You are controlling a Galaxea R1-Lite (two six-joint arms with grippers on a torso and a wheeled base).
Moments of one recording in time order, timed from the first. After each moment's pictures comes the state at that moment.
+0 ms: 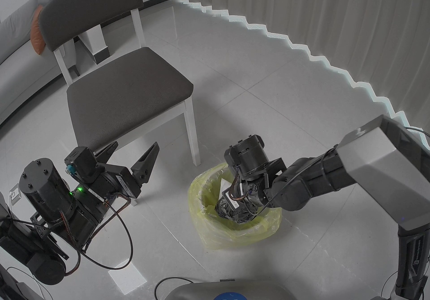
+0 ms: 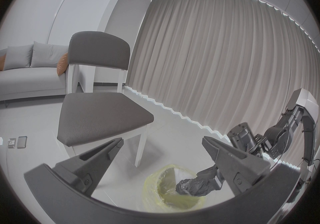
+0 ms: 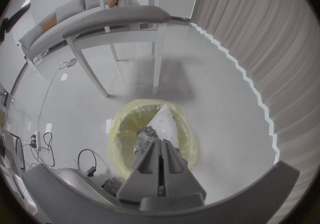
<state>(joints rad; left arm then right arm) -0.53 1.65 -0.26 -1.49 0.19 -0.16 0.71 2.30 -1.42 -0.10 -0.33 -0.04</state>
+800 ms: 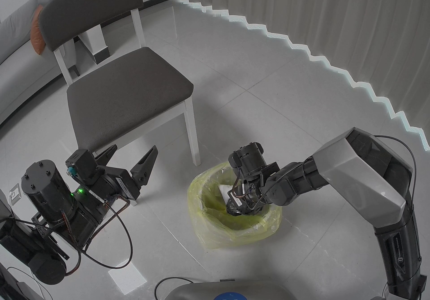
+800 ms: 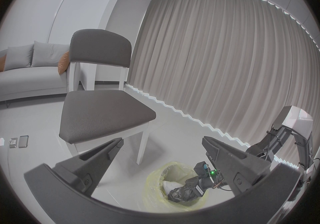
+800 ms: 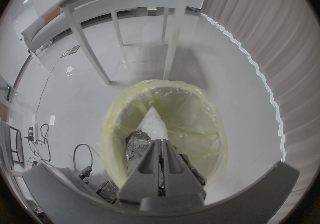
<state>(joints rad) -0.51 1.67 -0.24 -1.49 0.18 -0.16 0.63 2.48 -1.57 -0.09 -0.31 -0.05</state>
